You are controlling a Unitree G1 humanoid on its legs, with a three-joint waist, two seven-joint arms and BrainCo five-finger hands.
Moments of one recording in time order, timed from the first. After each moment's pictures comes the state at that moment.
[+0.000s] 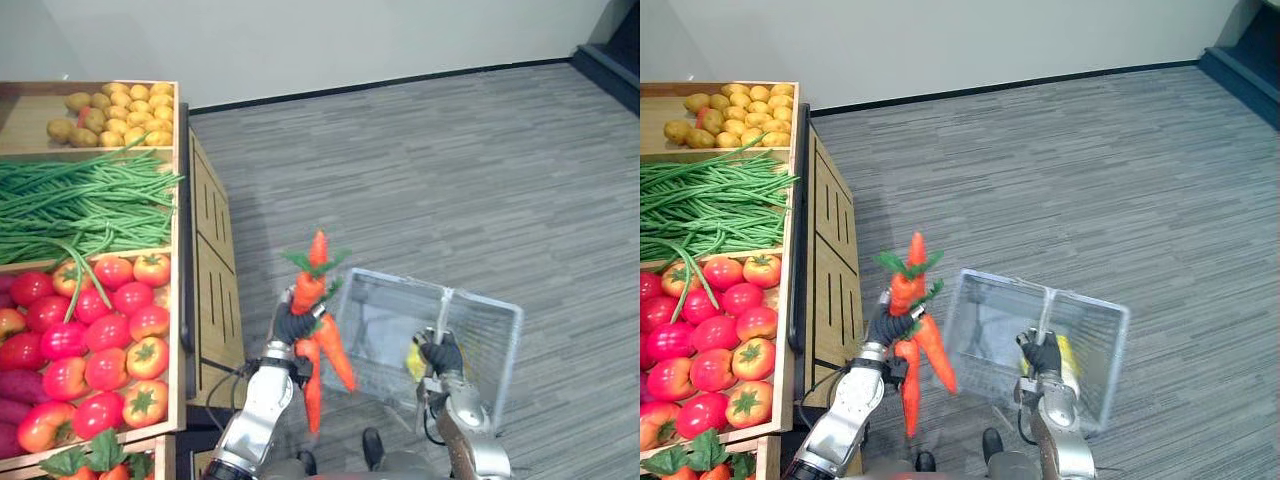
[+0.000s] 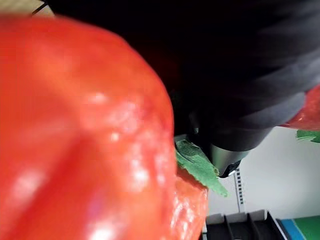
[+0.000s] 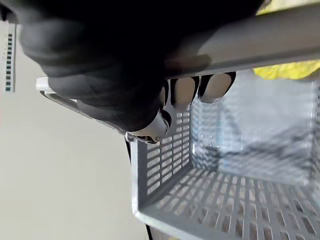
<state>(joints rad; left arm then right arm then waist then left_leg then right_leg) 0.09 0.08 -0.39 0.14 0.21 -0.07 0.22 0.18 -0.02 0.15 0.09 0.22 0.01 -0.11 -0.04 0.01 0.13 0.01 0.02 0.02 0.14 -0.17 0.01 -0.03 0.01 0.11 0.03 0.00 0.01</state>
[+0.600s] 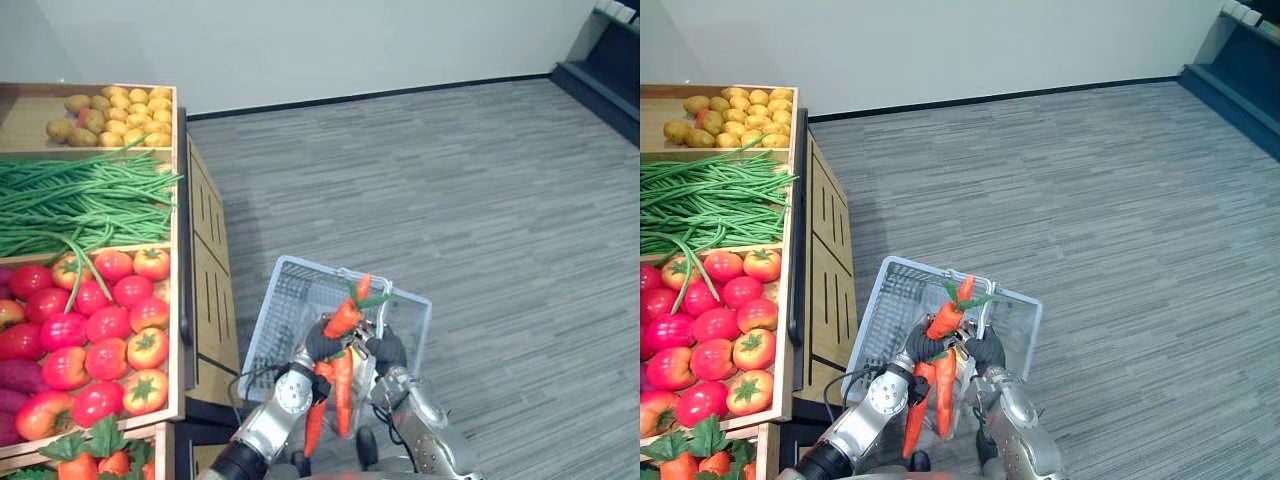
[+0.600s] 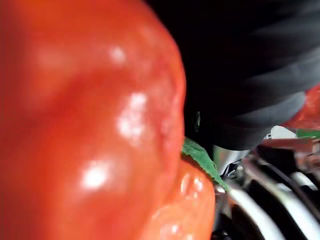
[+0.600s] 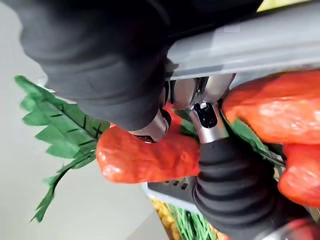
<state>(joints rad) -0.11 0.10 -0.52 0.41 0.29 -0.01 0.23 0.16 -0.05 0.41 0.03 0.68 0.00 -0.08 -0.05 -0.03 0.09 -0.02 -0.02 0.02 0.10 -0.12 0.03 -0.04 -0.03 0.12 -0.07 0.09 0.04</state>
